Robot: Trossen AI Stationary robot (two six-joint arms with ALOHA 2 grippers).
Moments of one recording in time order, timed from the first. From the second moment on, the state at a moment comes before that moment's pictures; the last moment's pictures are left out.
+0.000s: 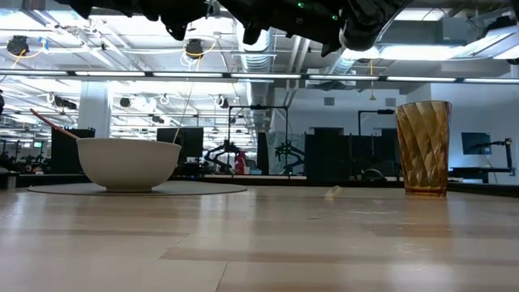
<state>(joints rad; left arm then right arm) 0.08 0.96 0.67 0.12 0.21 0.13 -0.11 1.81 1.12 0.90 -0.40 0.02</state>
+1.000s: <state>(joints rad) 0.08 1.06 0.67 0.20 0.30 0.15 -0.13 1.81 1.12 0.90 -0.50 0.04</state>
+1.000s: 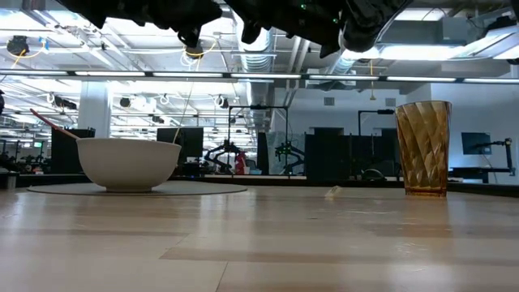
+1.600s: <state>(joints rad) 0.06 1.03 0.67 0.16 0.18 -0.20 -0.17 1.81 1.12 0.80 -0.45 0.06</state>
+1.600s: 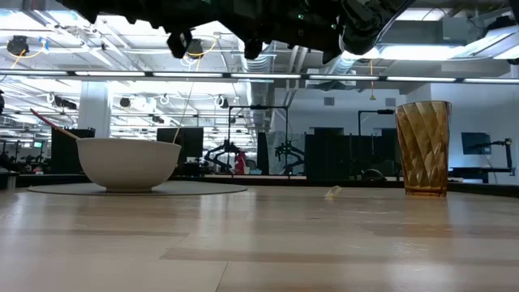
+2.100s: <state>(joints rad) 0.21 0.81 0.67 -0.16 0.31 -1.00 -0.24 1.80 1.12 0.60 -0.44 0.05</state>
